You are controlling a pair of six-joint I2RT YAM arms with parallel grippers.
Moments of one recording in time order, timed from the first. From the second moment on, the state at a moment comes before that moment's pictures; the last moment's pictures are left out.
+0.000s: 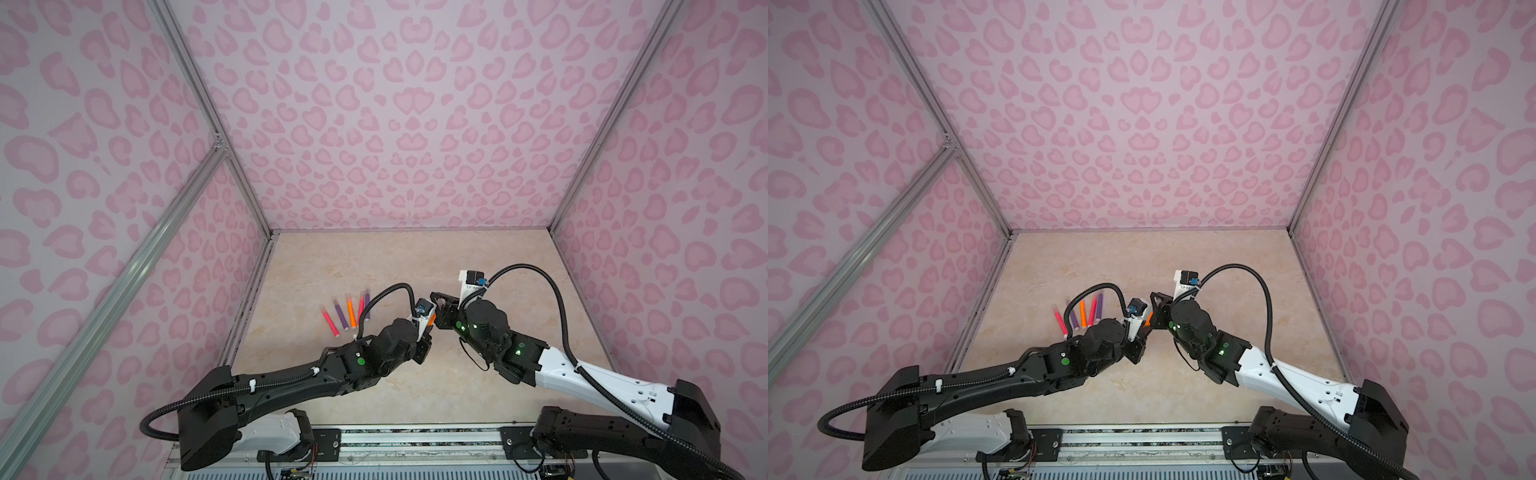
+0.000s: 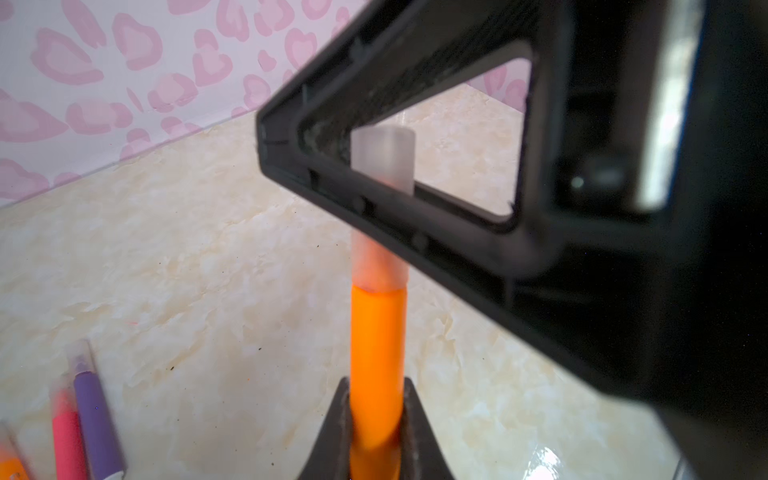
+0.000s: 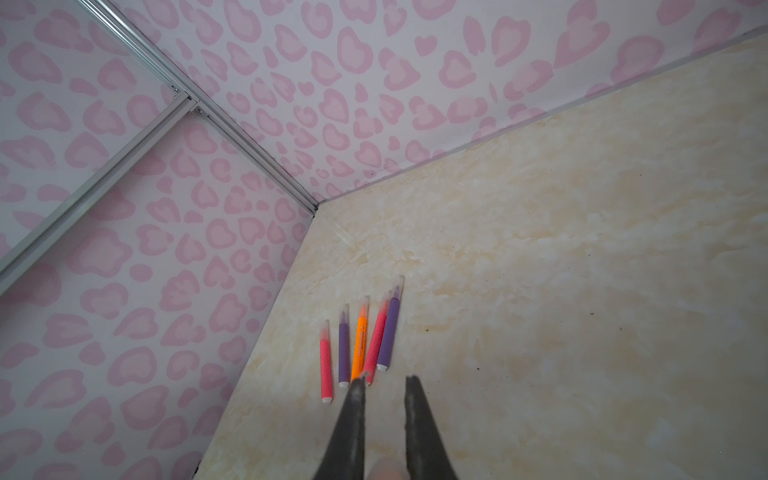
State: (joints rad) left arm -1.09 1.27 0.77 0.01 -0.31 -0.21; right arm 0.94 1.14 0.75 0.09 0.38 0.78
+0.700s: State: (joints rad) left arm -1.06 1.26 0.74 -0.10 -0.26 -0.22; right arm 1.07 1.24 0.67 0.24 0.53 0.82
